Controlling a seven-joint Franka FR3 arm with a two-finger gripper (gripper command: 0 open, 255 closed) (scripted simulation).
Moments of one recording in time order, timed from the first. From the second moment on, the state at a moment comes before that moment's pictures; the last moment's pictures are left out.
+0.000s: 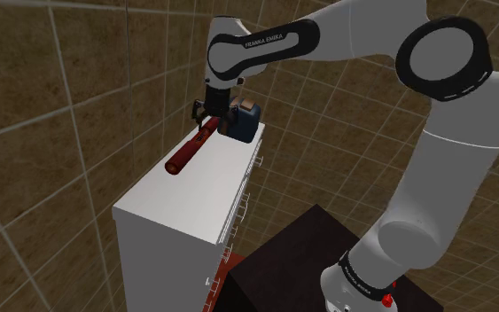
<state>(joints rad) -0.02 0.26 0.21 -1.83 -0.08 2.00 0.91</state>
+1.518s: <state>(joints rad) 0.02 0.56 0.16 -1.53 -0.14 2.01 1.09</state>
